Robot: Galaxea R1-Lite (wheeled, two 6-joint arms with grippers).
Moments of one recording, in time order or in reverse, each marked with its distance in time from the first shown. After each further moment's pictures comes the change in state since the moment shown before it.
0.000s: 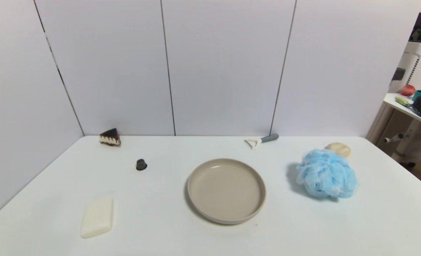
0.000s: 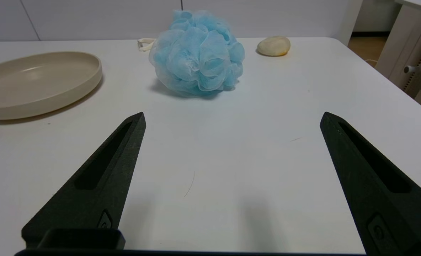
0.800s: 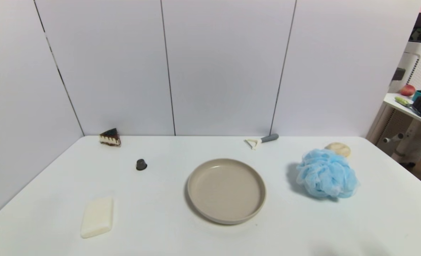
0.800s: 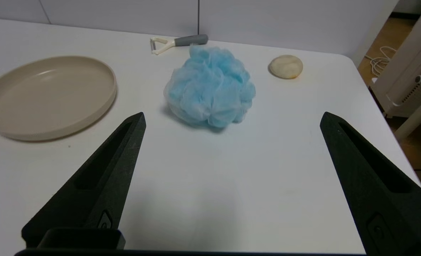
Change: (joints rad) left arm 0.000 0.000 0.000 0.000 0.000 0.000; right arm 0.018 0.627 -0.458 0.022 0.059 -0.094
